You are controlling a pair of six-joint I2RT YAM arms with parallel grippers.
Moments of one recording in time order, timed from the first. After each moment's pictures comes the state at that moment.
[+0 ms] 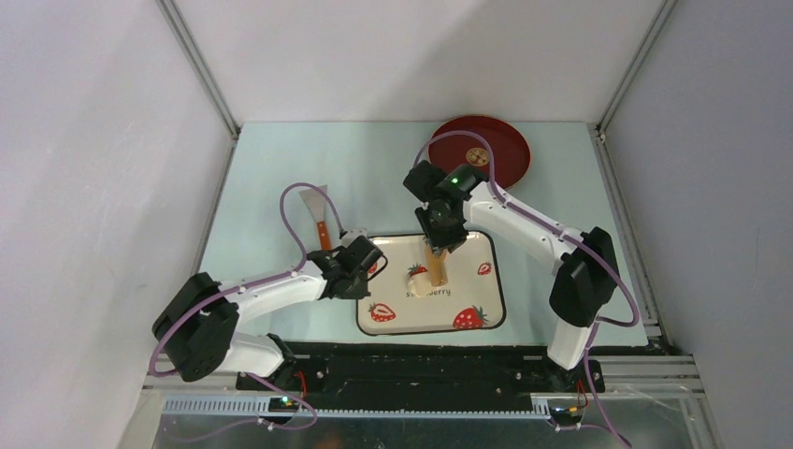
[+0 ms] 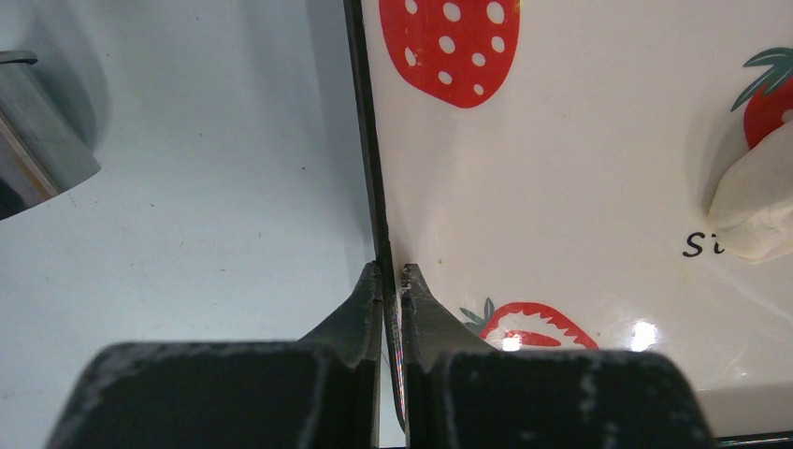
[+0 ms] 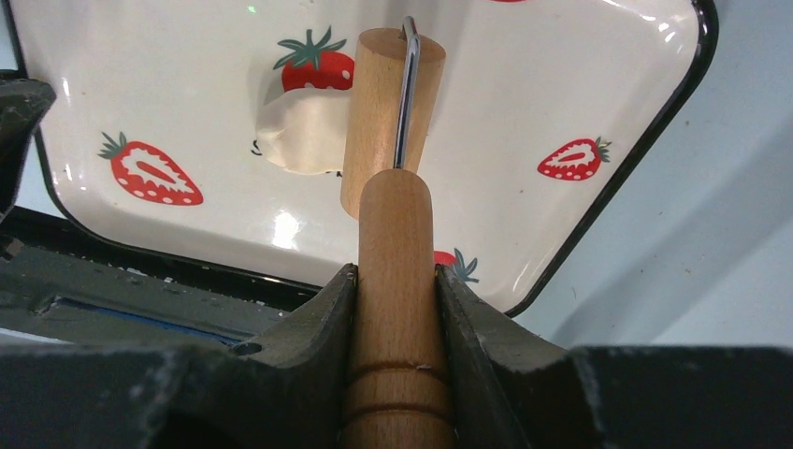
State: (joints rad) left arm -0.80 1.35 0.68 -0.54 -0.30 -0.73; right arm 0.81 1.79 1.67 -1.20 0.10 0.40
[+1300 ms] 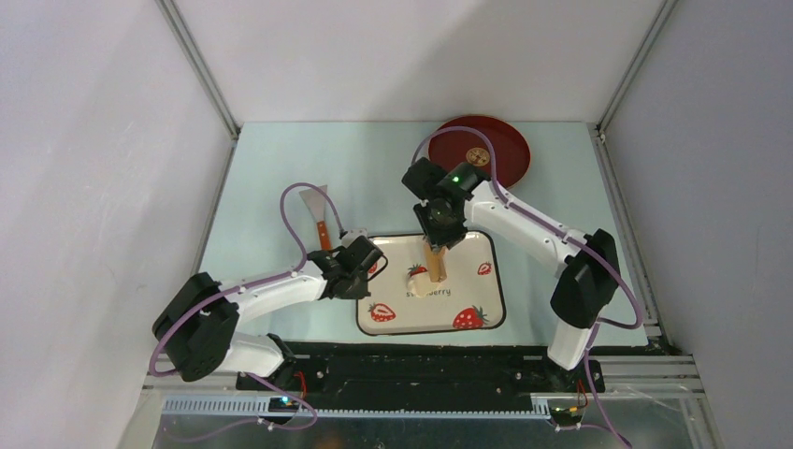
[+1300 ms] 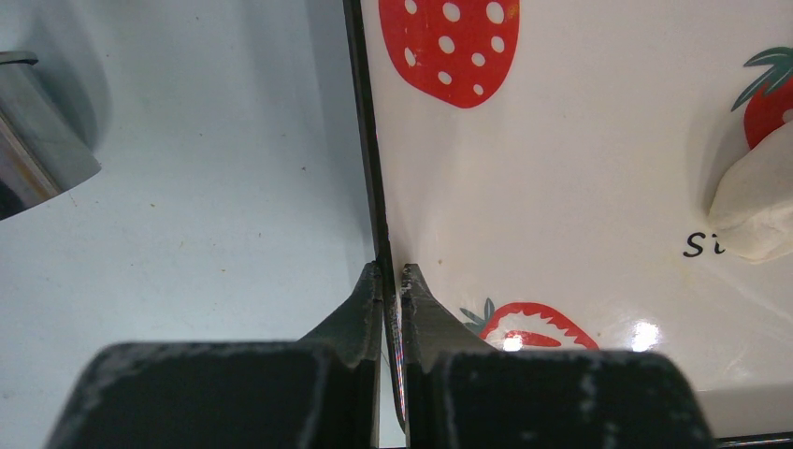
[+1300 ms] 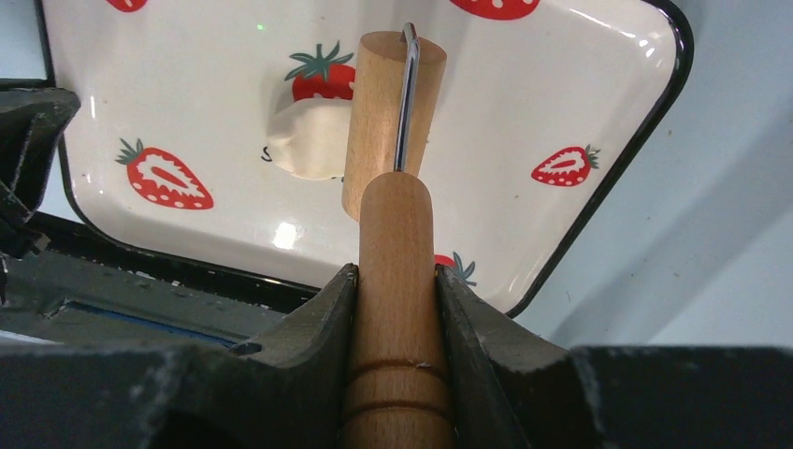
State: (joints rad) left arm -0.80 1.35 0.68 -0.53 -0.30 -0.73; right arm 0.82 1.78 1.68 -1.21 0.12 0.40
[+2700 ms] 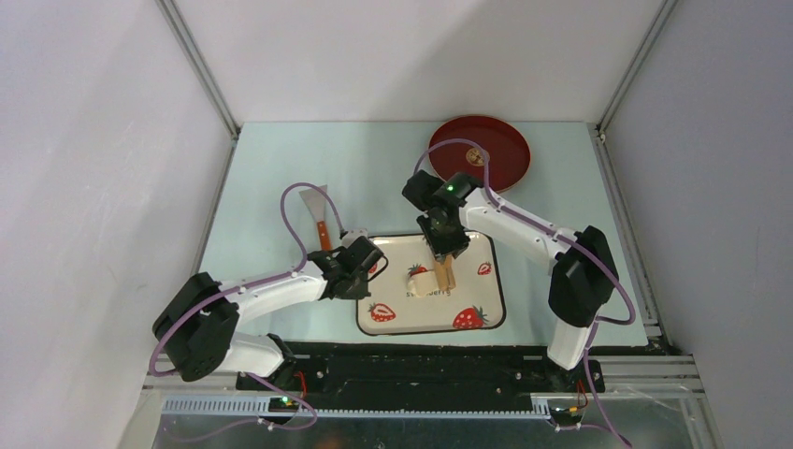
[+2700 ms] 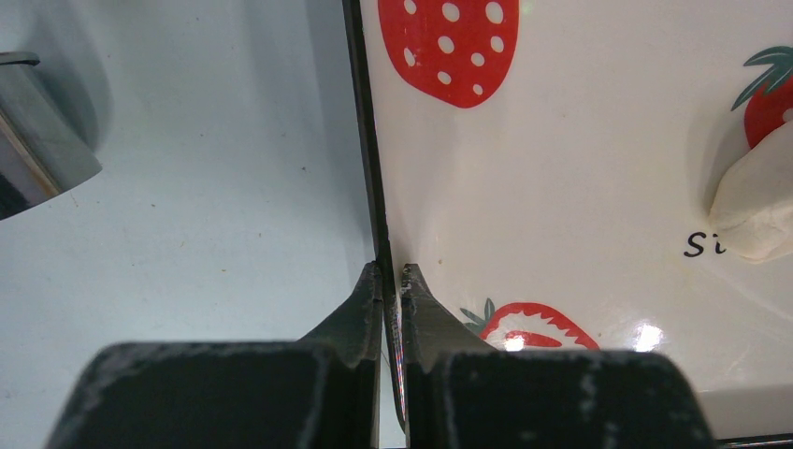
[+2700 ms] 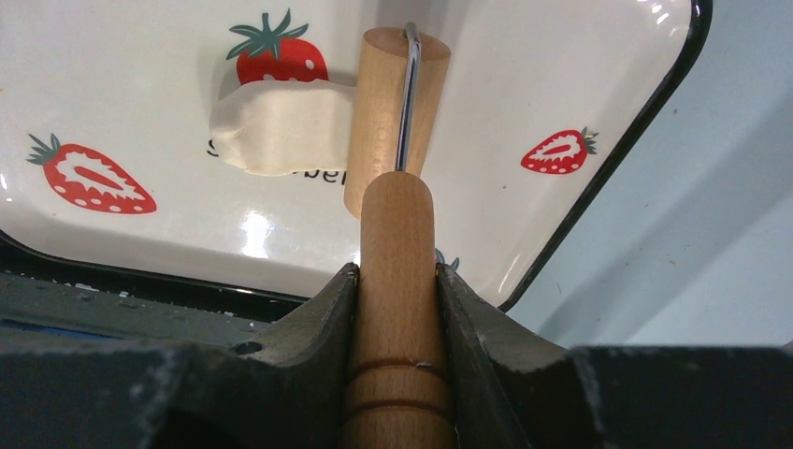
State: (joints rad) left arm -0.80 1.35 0.68 -0.53 -0.30 -0.73; right arm 0.82 1.79 1.59 -1.17 0.14 0.40
